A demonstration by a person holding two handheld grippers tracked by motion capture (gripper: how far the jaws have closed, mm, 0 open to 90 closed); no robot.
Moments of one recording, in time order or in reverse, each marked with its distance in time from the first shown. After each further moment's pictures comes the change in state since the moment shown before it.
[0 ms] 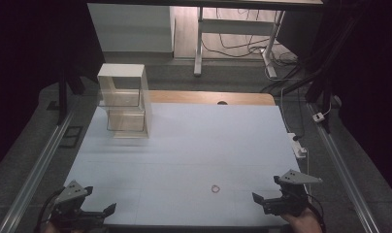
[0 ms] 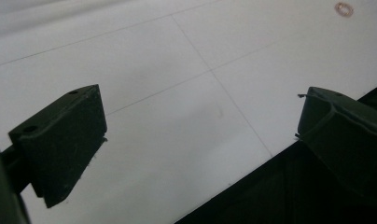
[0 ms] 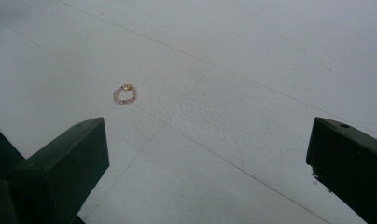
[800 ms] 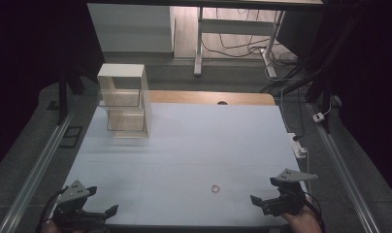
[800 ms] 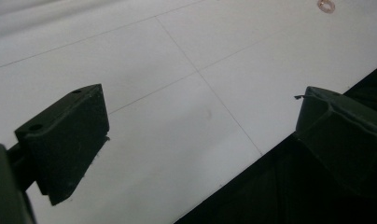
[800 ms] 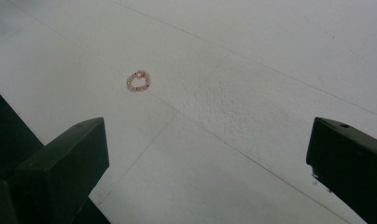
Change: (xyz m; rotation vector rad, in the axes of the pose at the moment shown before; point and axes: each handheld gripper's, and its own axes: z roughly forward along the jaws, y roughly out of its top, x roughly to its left) left arm -0.001 0.002 0.002 0.001 -0.050 0.033; right arm -0.001 0.002 0.006 0.066 0.066 0.000
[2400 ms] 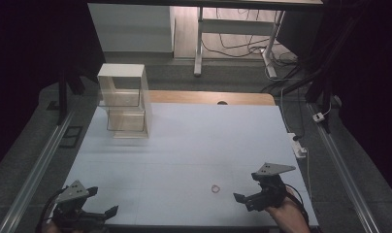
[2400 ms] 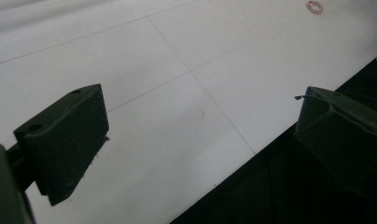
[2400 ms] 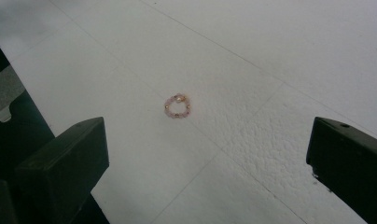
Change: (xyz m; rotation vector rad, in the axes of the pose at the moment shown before) left arm 0.002 0.000 0.000 -0.001 -0.039 -0.001; right arm 0.023 0.028 0.030 0.029 0.098 -0.080
